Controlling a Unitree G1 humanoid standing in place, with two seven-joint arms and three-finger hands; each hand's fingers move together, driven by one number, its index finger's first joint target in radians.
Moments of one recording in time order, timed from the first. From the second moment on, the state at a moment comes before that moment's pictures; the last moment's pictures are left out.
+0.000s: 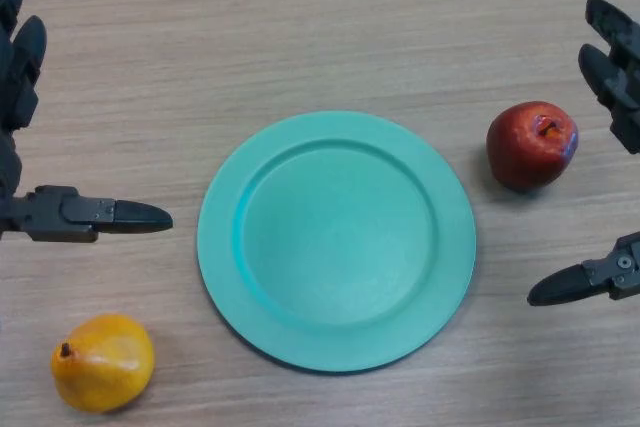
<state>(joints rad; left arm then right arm) -0.12 0.33 0.25 -0.38 -0.23 0.17 -0.08 -0.03 -0.29 -0.18 -0.54 0.11 0.20 0.33</state>
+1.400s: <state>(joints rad) 0.28 0.17 0.45 -0.53 -0.08 -0.16 -0.38 -0.09 -0.29 -0.11 -0.41 0.10 0.25 0.32</state>
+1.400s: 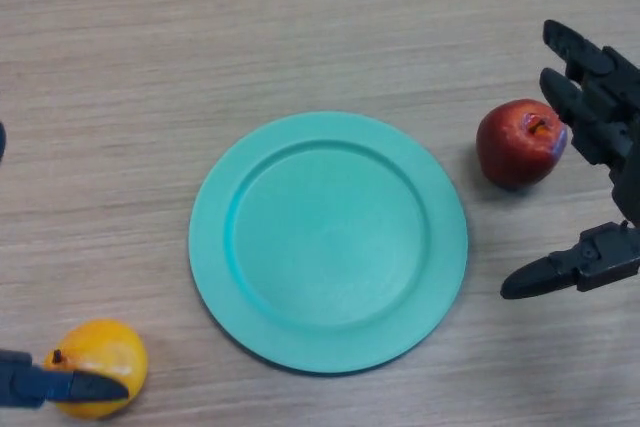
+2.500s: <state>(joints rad) 0.25 0.22 0.36 0.24 0.26 -0.65 -0.20 -0.11 -0.29 -0.09 -0.35 0.10 0.25 0.32</state>
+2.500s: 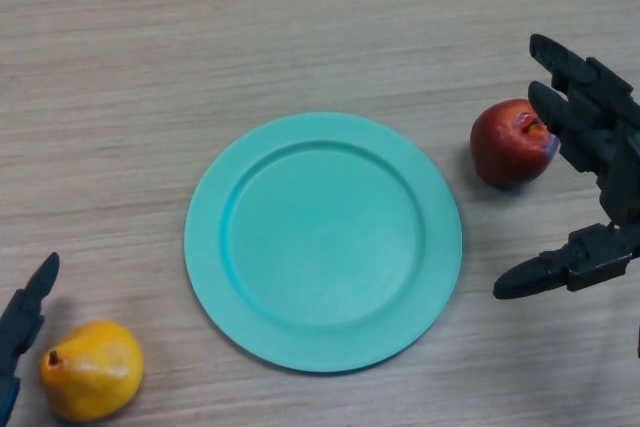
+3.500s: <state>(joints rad) 0.24 0.26 0.29 0.26 0.24 -0.67 -0.14 -0.11 -0.29 -0.10 -0.36 0.11 0.25 0.31</state>
